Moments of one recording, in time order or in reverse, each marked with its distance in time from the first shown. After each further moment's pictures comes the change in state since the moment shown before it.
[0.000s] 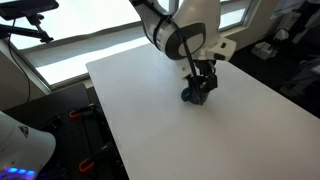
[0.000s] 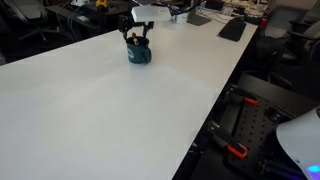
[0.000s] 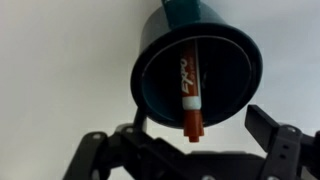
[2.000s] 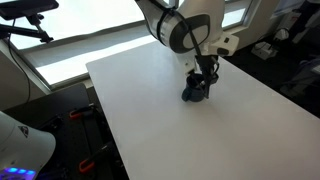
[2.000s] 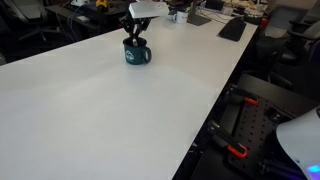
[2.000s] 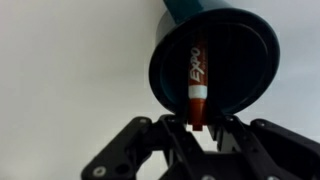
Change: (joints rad) arm 0.052 0.000 -0.046 0.044 -0.002 -0.088 -0.015
